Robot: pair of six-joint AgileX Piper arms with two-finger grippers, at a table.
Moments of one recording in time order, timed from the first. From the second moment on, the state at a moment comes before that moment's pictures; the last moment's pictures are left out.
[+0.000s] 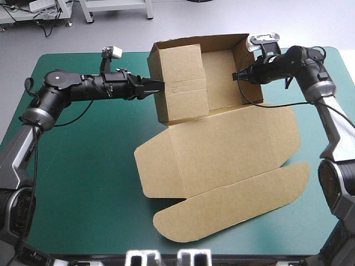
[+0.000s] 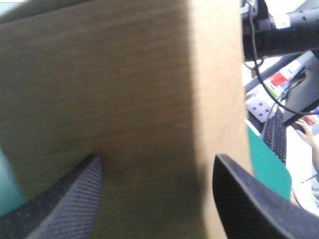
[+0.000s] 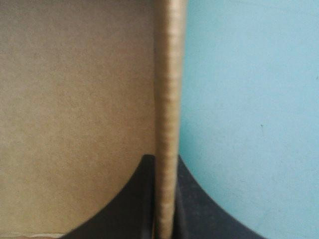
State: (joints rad) left arm -0.11 1.63 -1.43 -1.26 1.03 0.92; right arm 0.14 1.83 -1.75 0.34 0.87 -0.28
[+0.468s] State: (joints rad) left arm -0.14 1.63 -1.43 -1.16 0.89 0.85; right arm 0.15 1.83 -1.75 0.35 0.85 -0.29
